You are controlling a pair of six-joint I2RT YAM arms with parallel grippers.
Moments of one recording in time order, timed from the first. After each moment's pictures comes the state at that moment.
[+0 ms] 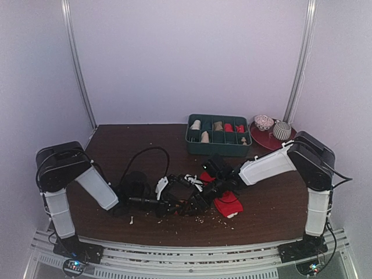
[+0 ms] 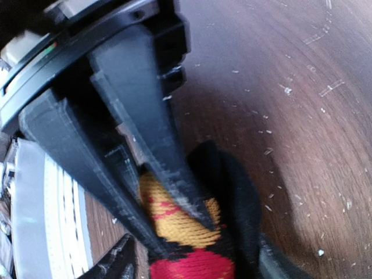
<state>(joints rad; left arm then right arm) -0.88 1.91 0.51 0.95 0.51 -0.17 0.88 1.98 1.08 -0.01 -0.69 0.04</state>
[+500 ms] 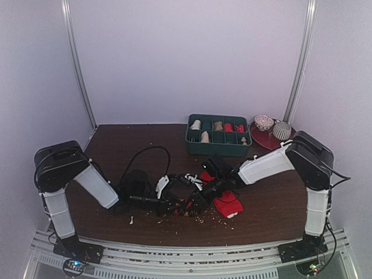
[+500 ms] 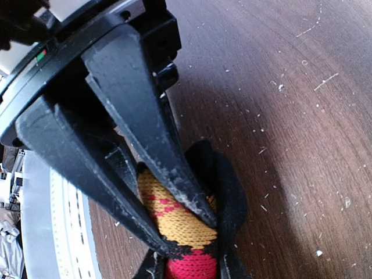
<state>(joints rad) -0.87 1.90 0.54 0.90 0.49 -0.16 0.87 2.00 1.09 -0.02 -0.69 0.09</state>
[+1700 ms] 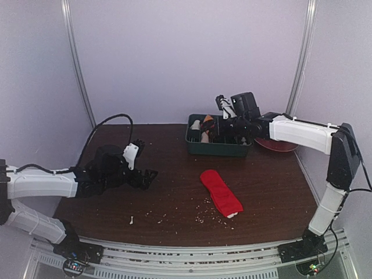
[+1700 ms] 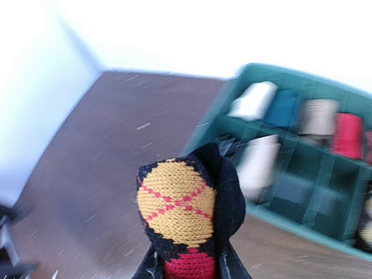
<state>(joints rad) -0.78 1.23 0.60 0.15 -0.16 -0.13 0.60 1.76 1.43 -0.19 -0.09 0.31</state>
